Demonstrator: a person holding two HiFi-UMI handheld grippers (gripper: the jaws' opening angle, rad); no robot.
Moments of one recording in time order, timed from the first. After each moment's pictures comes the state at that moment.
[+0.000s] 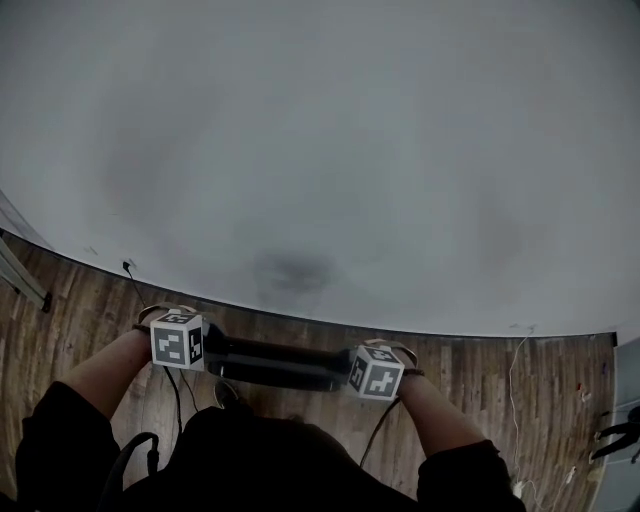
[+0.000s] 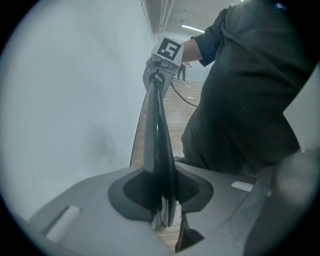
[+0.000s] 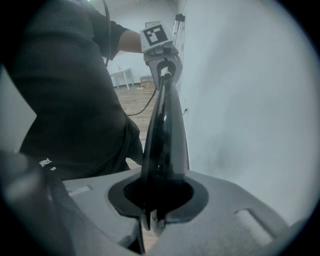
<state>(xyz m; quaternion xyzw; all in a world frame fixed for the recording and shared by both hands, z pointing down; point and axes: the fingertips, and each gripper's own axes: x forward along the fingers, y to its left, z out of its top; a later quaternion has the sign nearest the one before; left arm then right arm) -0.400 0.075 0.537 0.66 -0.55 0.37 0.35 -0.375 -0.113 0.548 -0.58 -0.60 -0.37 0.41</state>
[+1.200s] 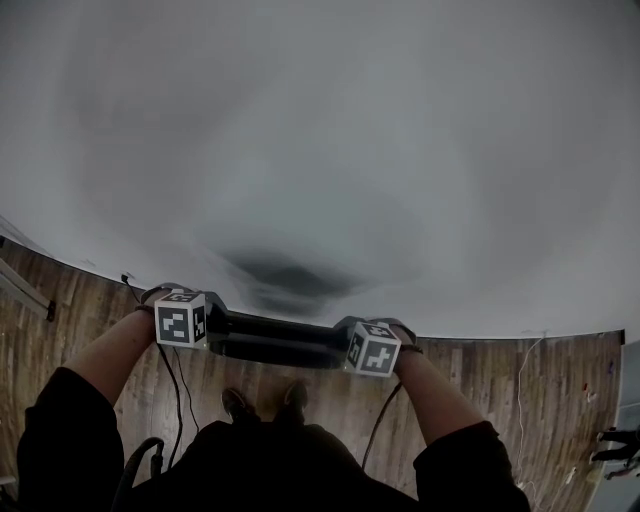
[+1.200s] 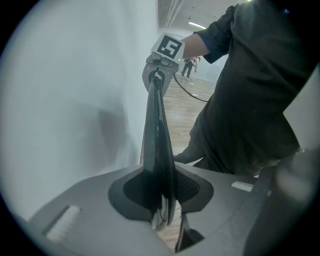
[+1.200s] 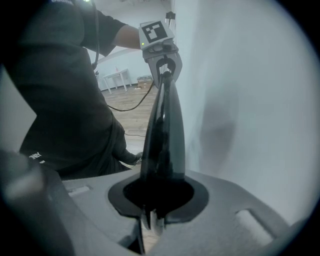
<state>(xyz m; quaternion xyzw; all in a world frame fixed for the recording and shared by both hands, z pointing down) -0.547 0.074 0.555 0.65 -0.54 0.38 0.38 -0.526 -0.114 0.571 -0.58 -0.60 -0.36 0.42</state>
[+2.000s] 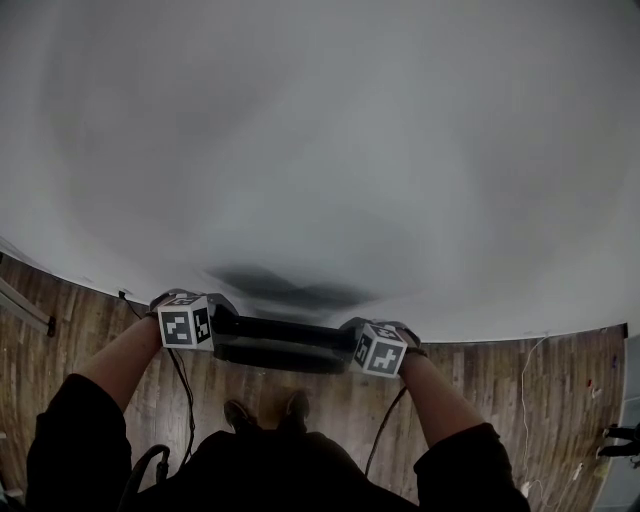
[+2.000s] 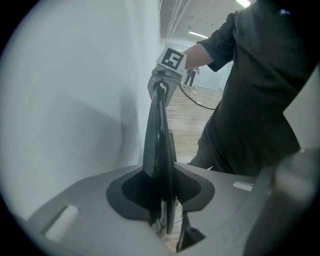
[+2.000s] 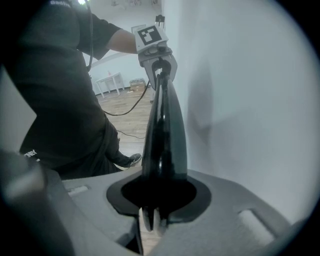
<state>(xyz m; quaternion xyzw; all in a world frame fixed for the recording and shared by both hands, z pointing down) -0.591 0.044 0.556 0.66 -0.58 0.35 0.34 -0.563 -0.139 0.579 -0.56 -0.63 -0.34 0.42</state>
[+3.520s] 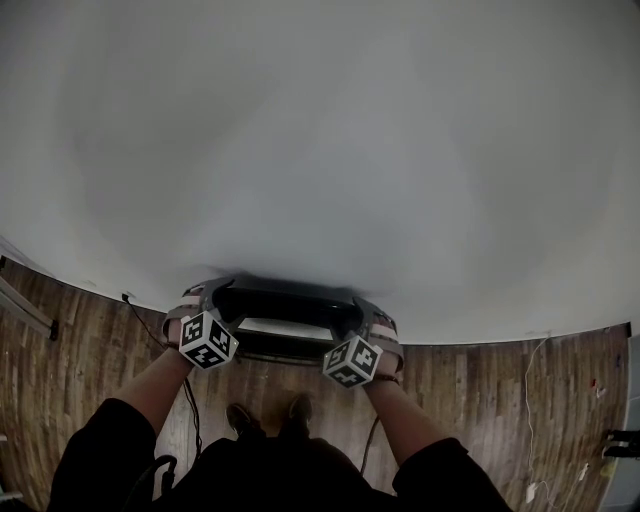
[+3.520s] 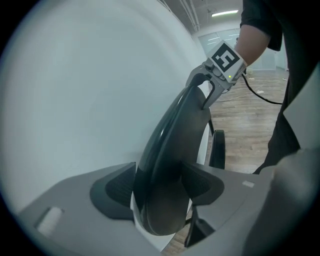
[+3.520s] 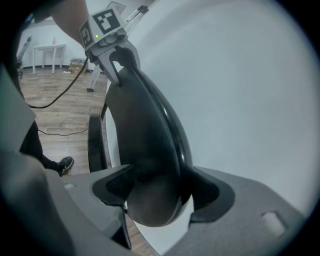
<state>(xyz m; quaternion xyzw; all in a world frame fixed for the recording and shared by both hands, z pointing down) -0.661 0.046 0.553 0.39 -0.80 0.39 0.22 -0.634 -0.165 0.574 -0.23 -0.81 -0.44 0.30</state>
